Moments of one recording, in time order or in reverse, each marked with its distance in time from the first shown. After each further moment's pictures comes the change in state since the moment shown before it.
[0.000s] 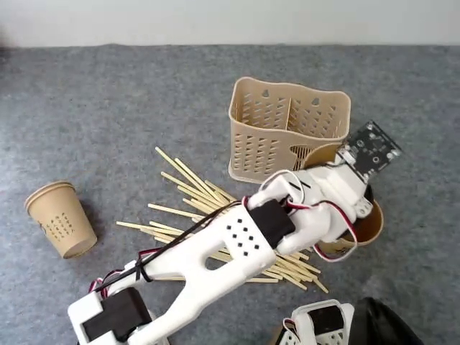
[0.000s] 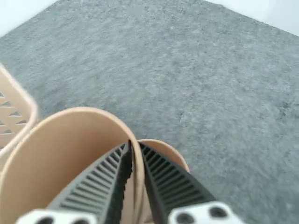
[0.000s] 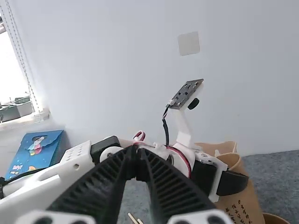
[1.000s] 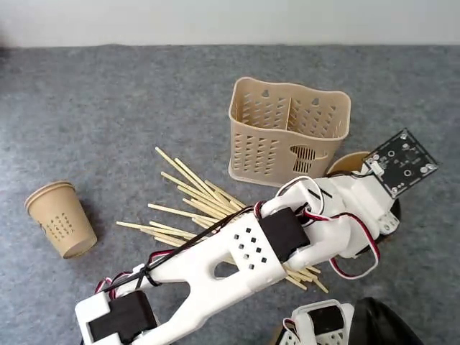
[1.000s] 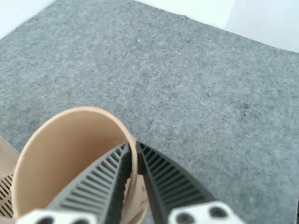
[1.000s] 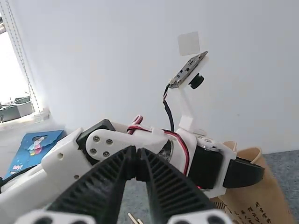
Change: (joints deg) left arm 4.1 0.5 -11.3 8.0 0.2; right arm 0.0 0.0 0.0 0.0 0.0
